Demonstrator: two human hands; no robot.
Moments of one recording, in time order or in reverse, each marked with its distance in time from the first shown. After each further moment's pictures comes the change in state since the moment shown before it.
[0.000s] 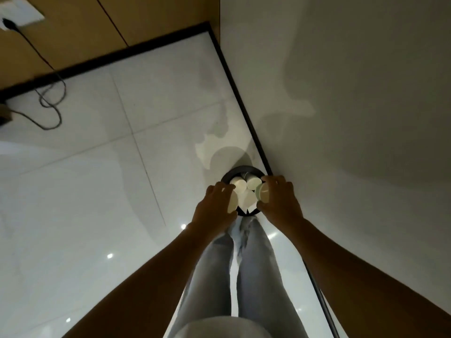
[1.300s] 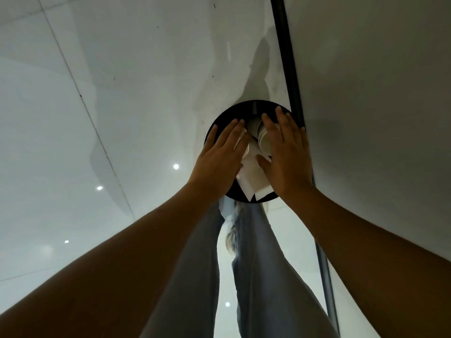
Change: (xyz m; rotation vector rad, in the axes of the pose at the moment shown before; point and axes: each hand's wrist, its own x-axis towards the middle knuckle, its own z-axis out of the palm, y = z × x) left_hand 0.202 -0.140 0.261 0.446 0.102 0.222; right_hand 0.218 0.148 0.258 -0.202 0.143 -0.205
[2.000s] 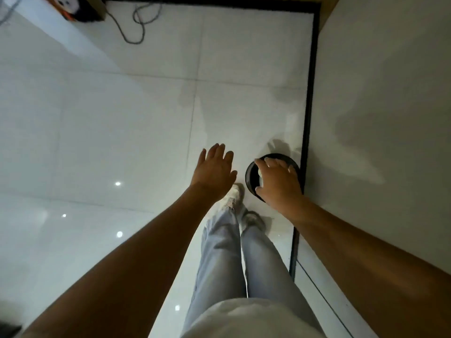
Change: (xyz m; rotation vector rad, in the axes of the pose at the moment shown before) left_hand -0.238 0.022 -0.313 -0.249 -0.051 -0.585; right_hand -0.151 -0.198 -0.279 -0.269 -0.377 -0.330
